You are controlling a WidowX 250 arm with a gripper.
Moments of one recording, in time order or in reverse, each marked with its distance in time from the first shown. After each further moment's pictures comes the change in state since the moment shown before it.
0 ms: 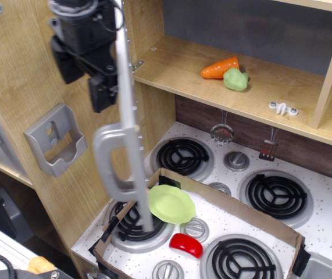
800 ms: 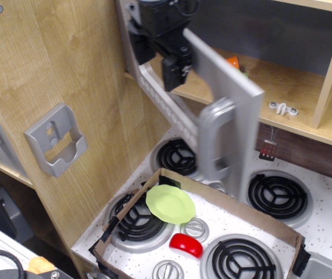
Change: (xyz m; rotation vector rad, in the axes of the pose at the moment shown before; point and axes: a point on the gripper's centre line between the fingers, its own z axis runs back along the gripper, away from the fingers) arm 0.081 -0.024 -0.007 -0.036 -0.118 -0.082
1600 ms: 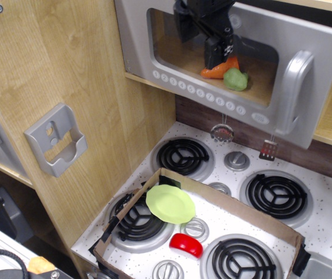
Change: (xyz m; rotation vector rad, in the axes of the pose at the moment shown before) arm 0.061 -0.002 -0.003 0.027 -0.088 -0.100
